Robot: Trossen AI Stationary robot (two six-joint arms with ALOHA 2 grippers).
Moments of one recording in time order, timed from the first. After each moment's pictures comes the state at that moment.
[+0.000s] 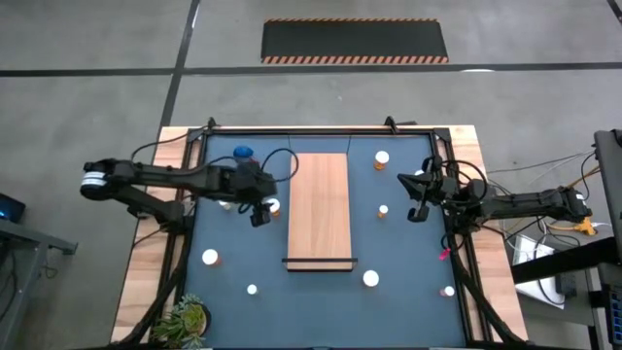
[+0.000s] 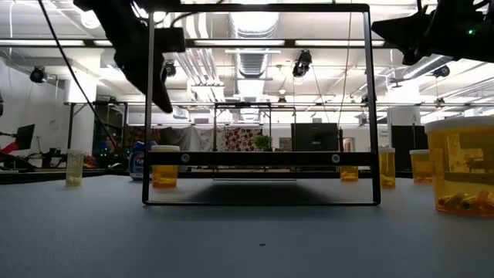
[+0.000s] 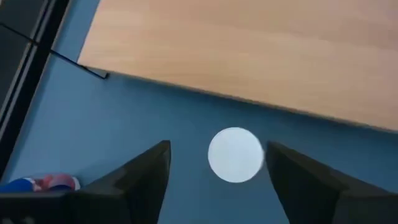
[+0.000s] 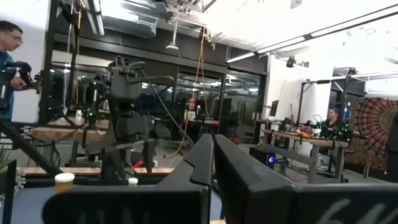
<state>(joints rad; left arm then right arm) 0.06 1.27 0.93 -0.68 -0.26 -0.07 -0.04 0.48 0.05 0.73 0.23 -0.24</state>
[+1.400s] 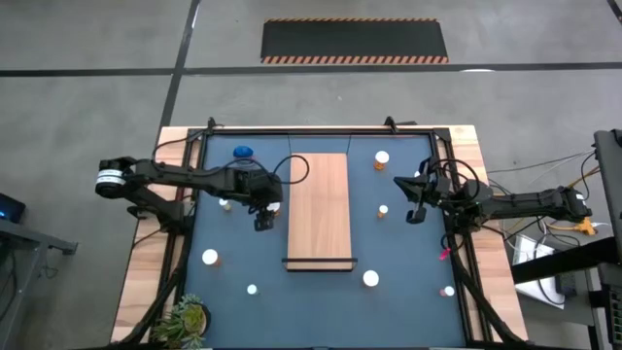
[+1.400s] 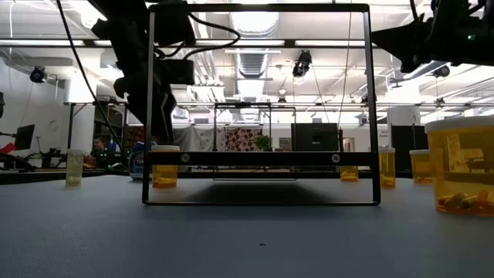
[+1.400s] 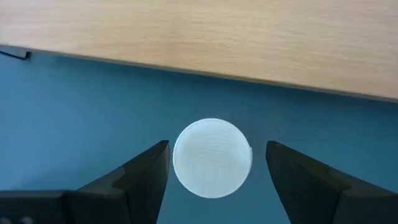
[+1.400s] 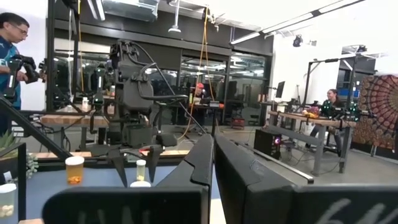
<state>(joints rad) 0.11 1.41 0.89 -0.60 -0.10 -0.01 -0.04 0.49 0.05 0.65 0.23 -0.17</state>
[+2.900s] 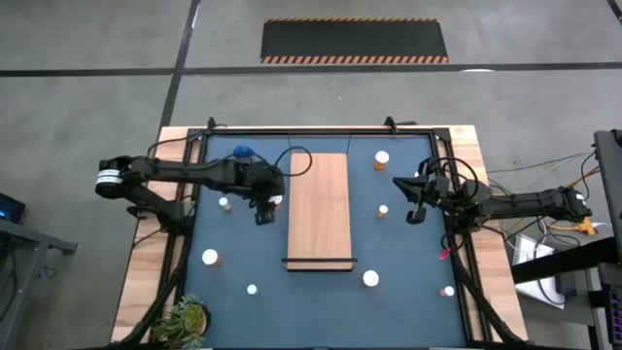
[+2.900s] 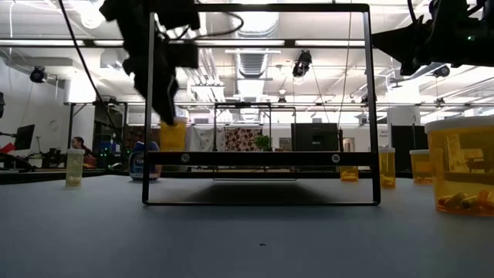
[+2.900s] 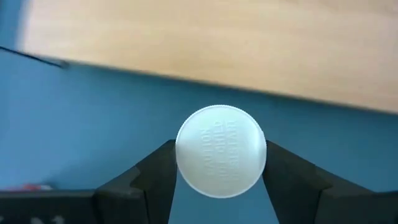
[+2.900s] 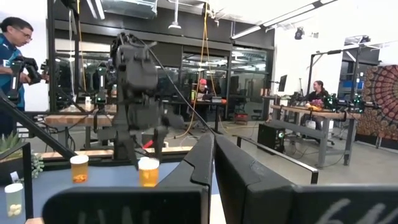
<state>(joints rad) 0.12 1.40 1.05 -0.77 -0.14 0.00 -0.04 0.50 0.04 0.63 0.23 -0.14</state>
